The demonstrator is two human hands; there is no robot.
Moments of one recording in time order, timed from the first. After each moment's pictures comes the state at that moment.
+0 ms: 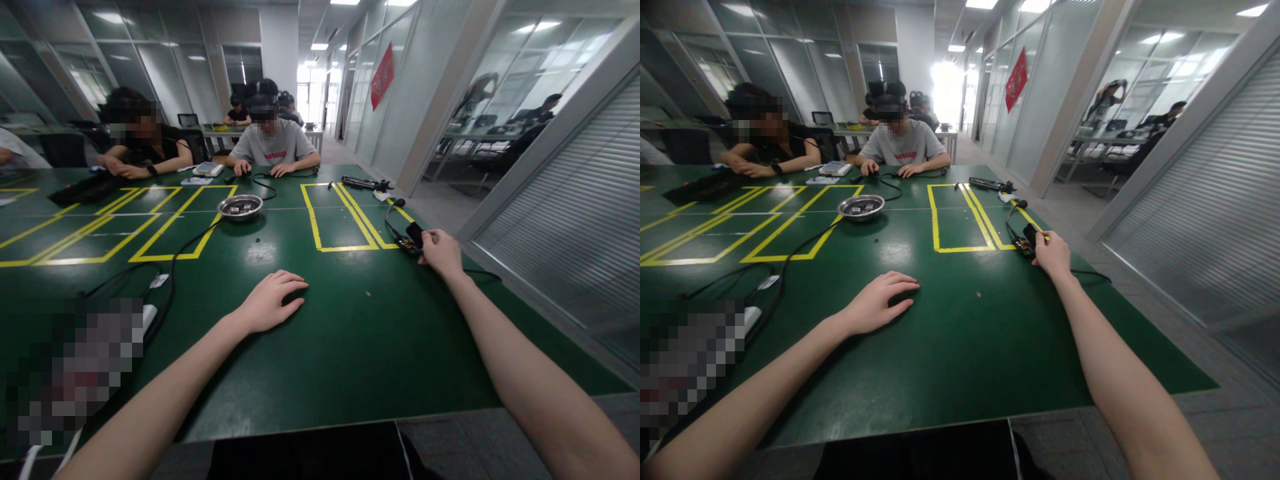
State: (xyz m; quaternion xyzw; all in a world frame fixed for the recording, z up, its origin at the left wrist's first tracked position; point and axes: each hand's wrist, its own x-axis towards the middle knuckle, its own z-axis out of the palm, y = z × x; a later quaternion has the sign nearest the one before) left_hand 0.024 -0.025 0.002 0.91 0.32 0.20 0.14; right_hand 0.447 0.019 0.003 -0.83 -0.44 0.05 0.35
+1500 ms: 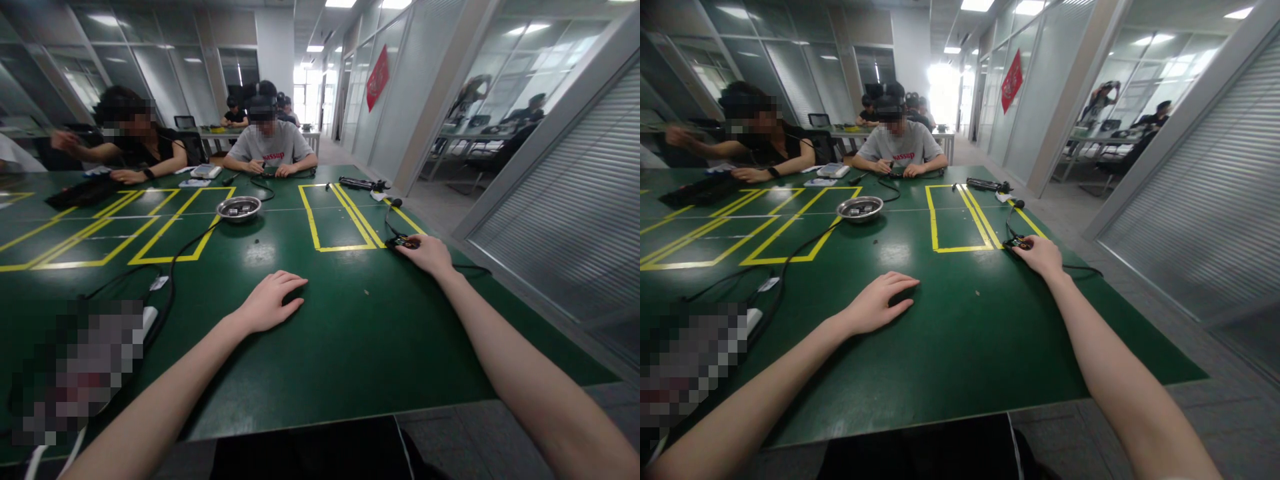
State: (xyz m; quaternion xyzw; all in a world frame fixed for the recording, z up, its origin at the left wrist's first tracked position) left_hand 0.023 -0.023 0.001 0.91 0.33 0.19 0.13; right_hand 0.439 0.021 0.000 -0.81 -0.55 -0.02 0.20
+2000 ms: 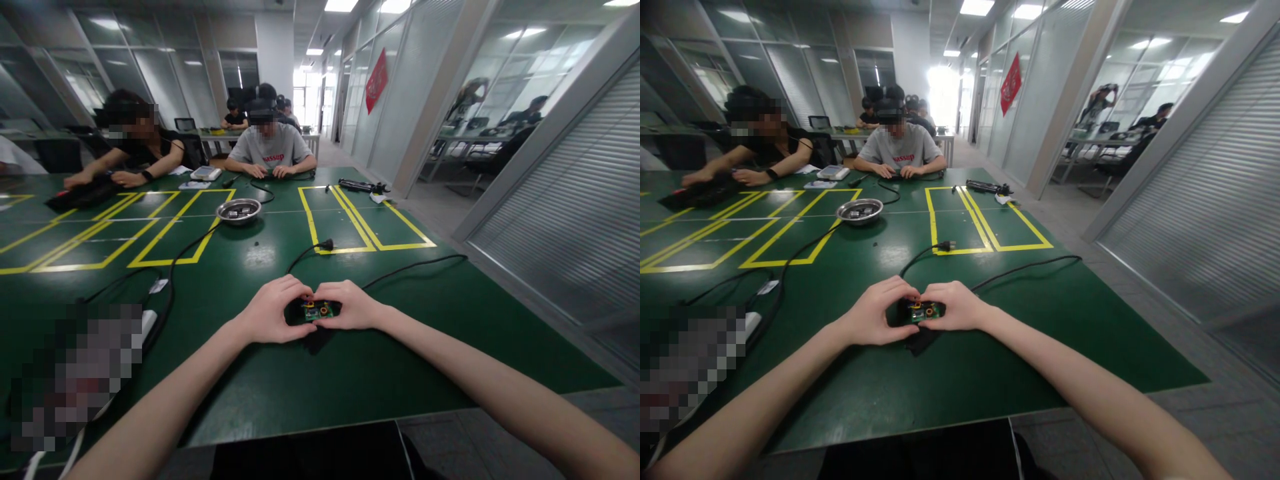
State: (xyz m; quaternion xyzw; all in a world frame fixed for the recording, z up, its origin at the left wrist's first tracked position) left_hand 0.030 -0.041 0.022 0.92 0.24 0.27 0.15; right_hand 0.272 -0.039 -0.010 -0.24 -0.91 0.15 0.31
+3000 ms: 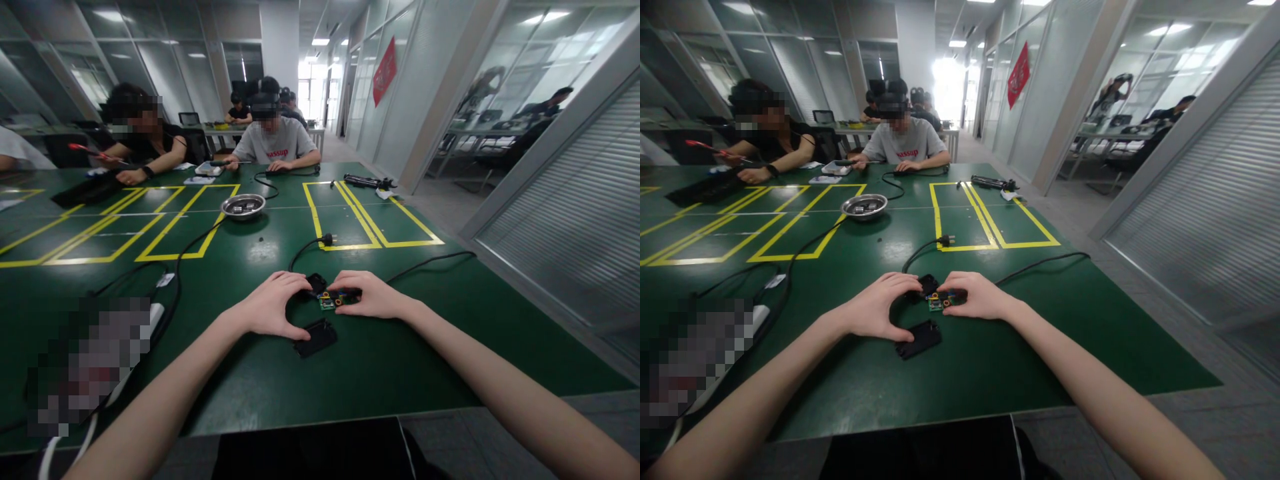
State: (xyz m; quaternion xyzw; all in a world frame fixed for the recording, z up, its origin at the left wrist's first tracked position) left_hand 0.020 -0.033 0.026 0.93 0.28 0.15 0.19; right_hand 0.305 -0.037 0.005 -0.32 -0.89 0.20 0.27
